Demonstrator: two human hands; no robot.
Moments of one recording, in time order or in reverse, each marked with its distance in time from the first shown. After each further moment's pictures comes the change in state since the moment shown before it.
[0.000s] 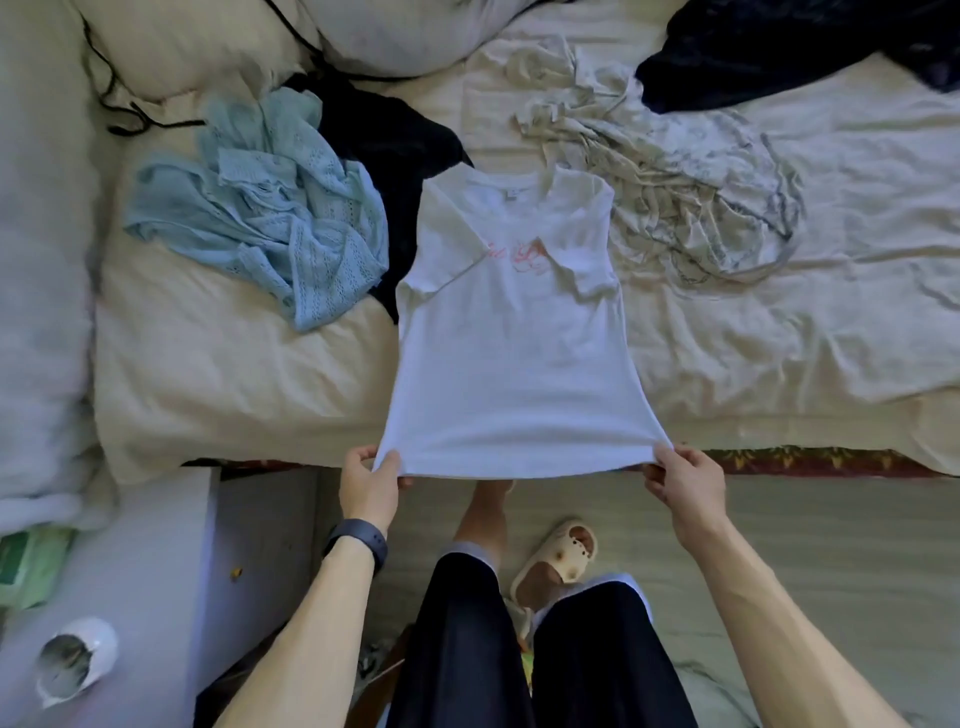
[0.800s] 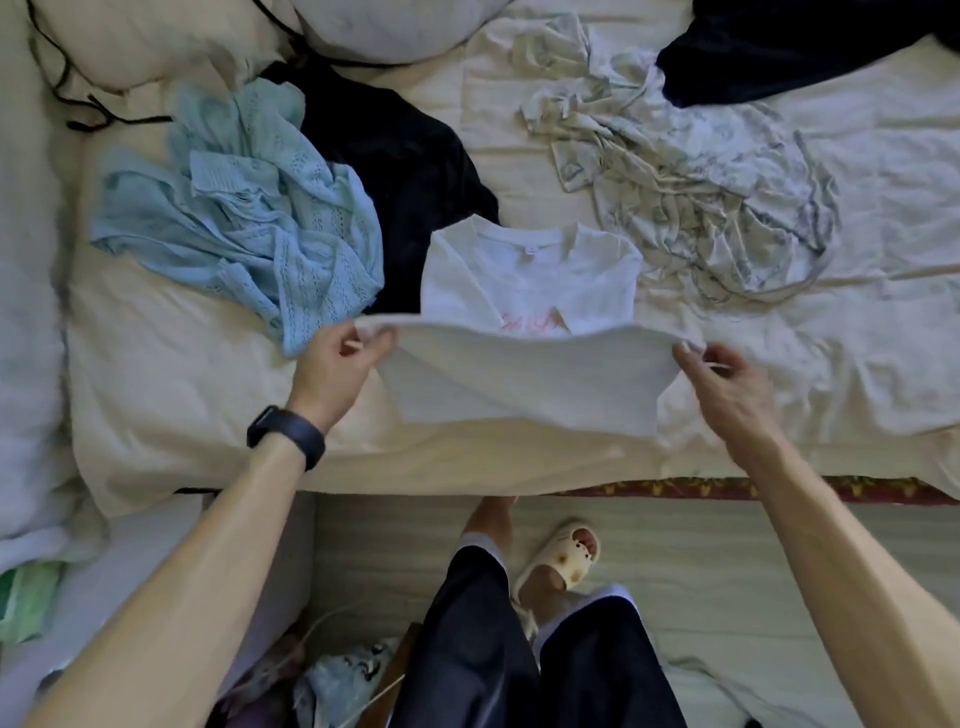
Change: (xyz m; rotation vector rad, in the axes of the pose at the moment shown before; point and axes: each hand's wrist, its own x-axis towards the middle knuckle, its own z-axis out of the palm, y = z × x) left_hand 0.079 0.172 -0.004 0.352 -0.198 0.530; right_hand 0.046 -0.145 0.033 -0.276 -0.120 -0.388
